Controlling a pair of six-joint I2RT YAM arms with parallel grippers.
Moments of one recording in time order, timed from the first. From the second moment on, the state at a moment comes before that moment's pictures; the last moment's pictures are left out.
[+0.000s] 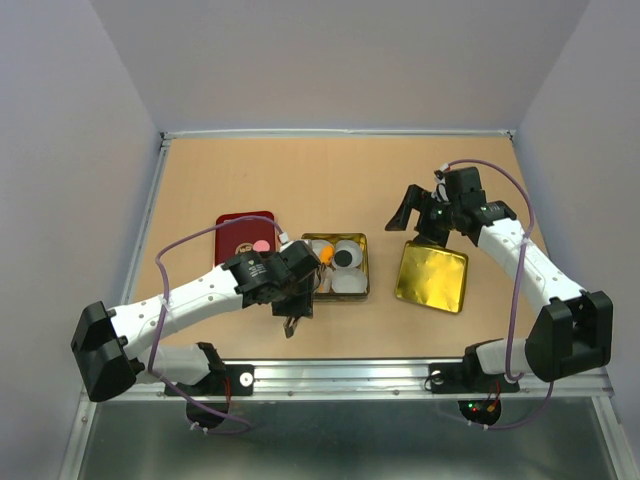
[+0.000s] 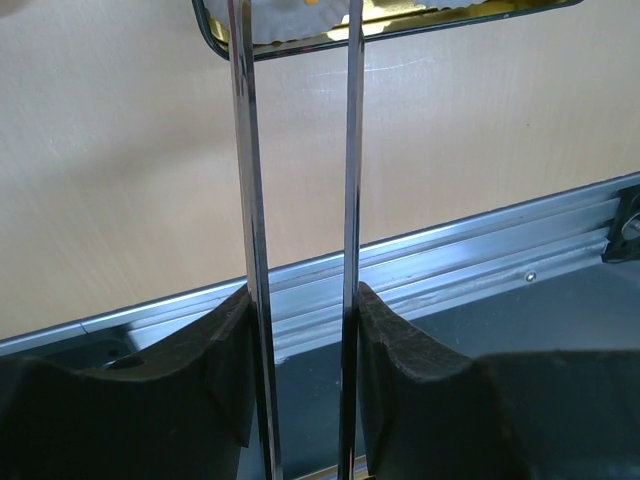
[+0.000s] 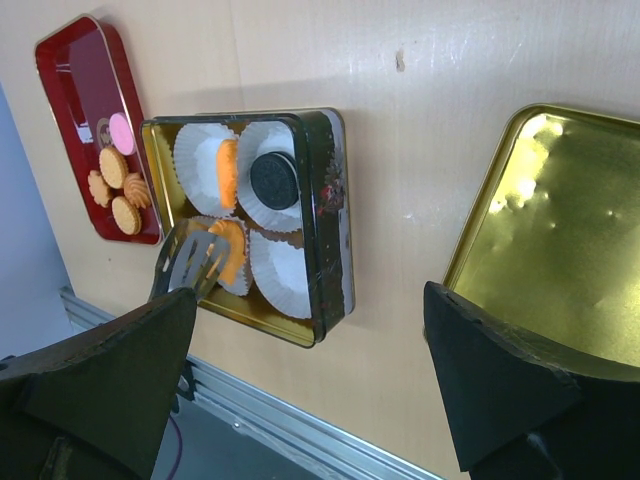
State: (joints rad) left arm -1.01 1.19 0.96 -0.93 -0.06 -0.90; right arm 0.23 1.34 1.06 -0.59 -0.37 0.59
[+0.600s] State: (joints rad) left arm -1.01 1.18 1.16 -1.07 -0.15 -0.91; right arm 0.23 1.34 1.06 -0.59 -0.38 0.59
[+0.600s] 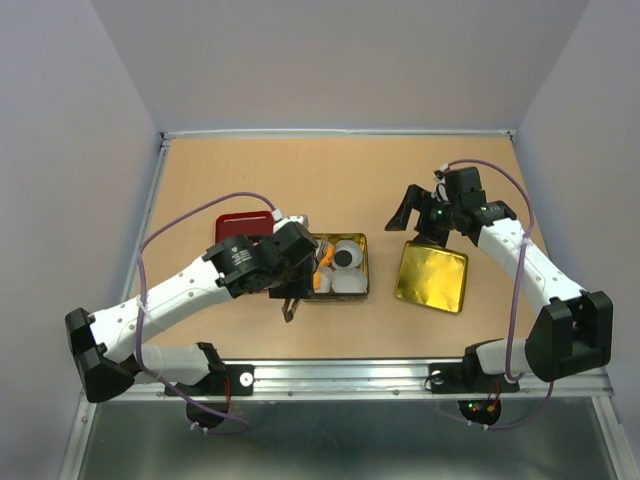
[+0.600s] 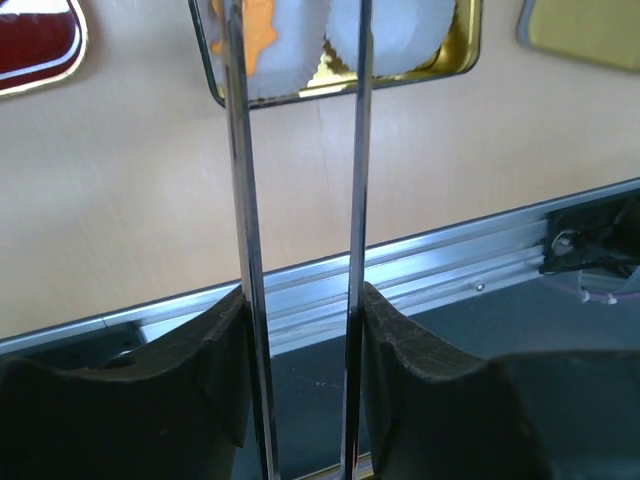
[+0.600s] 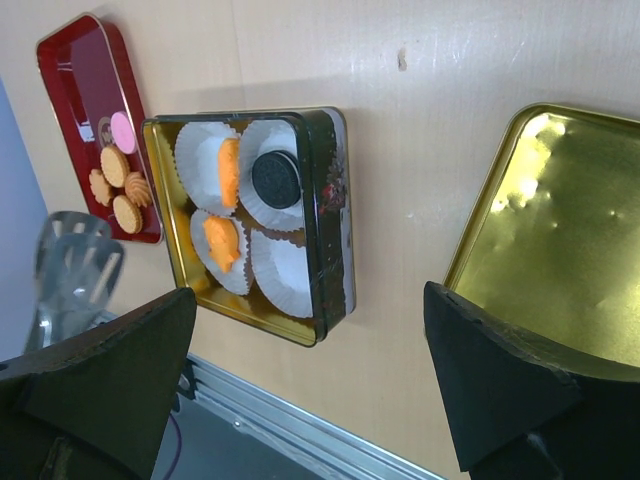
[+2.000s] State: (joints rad) left arm -0.47 1.12 0.84 -0.98 -0.15 -0.62; right arm 0.23 1.34 1.02 -0.58 -0.39 0.58
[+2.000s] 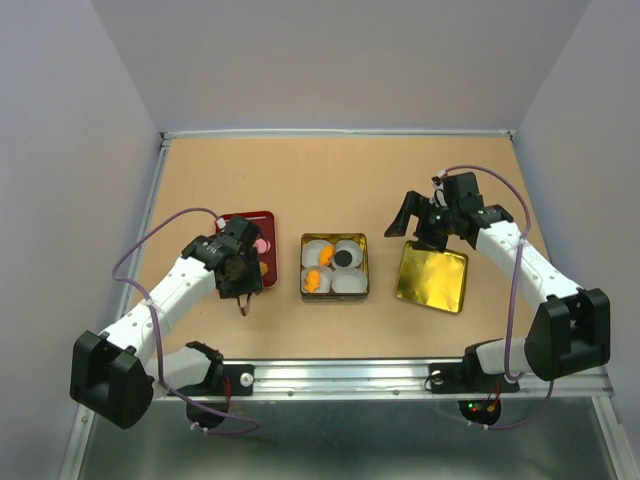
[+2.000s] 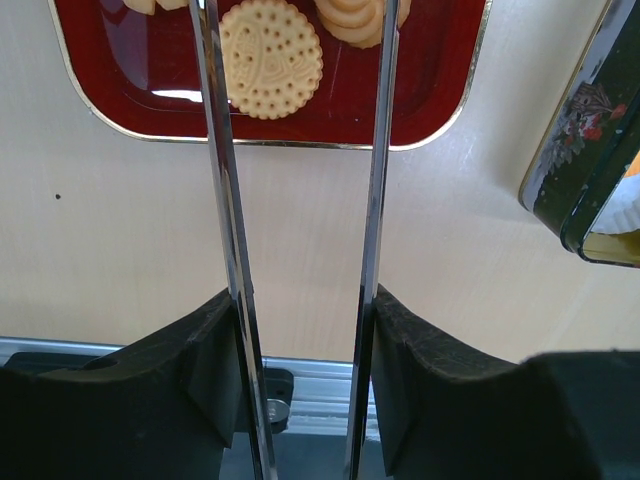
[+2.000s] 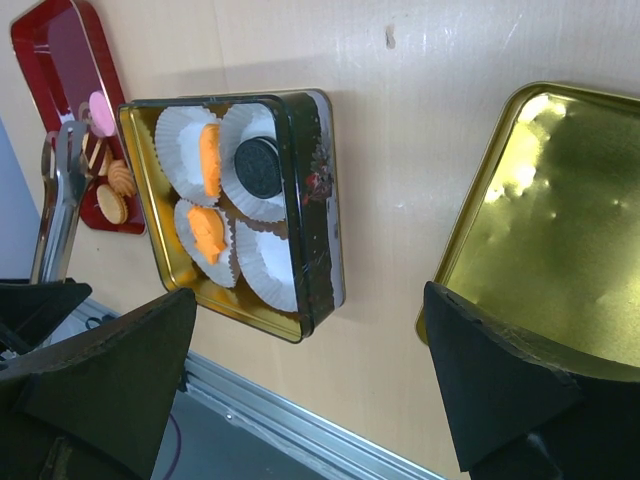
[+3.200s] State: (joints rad) left arm -0.47 1.07 0.80 -1.00 -0.08 -0.61; right arm 0.23 1.34 1.01 -0.57 -0.39 0.58
